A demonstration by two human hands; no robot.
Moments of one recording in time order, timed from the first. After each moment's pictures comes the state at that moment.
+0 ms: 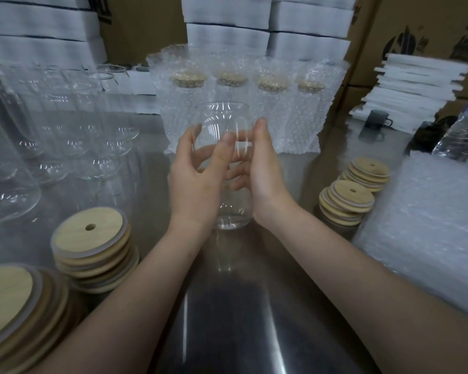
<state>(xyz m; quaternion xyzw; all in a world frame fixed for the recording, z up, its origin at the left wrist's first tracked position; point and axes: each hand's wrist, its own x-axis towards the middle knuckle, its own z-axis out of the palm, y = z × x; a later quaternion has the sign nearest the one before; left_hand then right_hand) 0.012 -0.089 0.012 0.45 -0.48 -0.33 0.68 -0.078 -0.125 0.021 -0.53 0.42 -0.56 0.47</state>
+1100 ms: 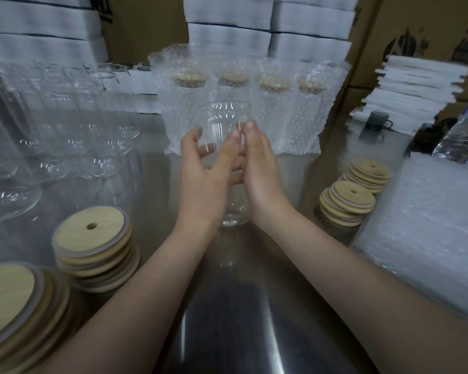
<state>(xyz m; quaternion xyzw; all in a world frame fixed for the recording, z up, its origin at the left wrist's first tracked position) 0.006 -0.085 0.019 0.44 -0.48 -0.37 0.66 -0.072 -0.122 0.018 -0.55 0.39 -0.58 0.45</state>
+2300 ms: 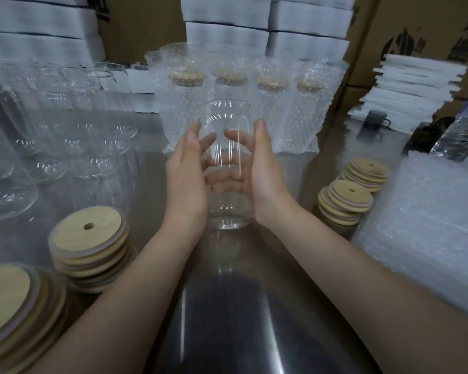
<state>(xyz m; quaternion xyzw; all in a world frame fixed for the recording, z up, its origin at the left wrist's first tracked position) 0.016 -0.094 0.014 0.38 -0.43 -0.42 0.71 -0.078 -0.124 0.022 -0.48 0.37 -0.54 0.58</state>
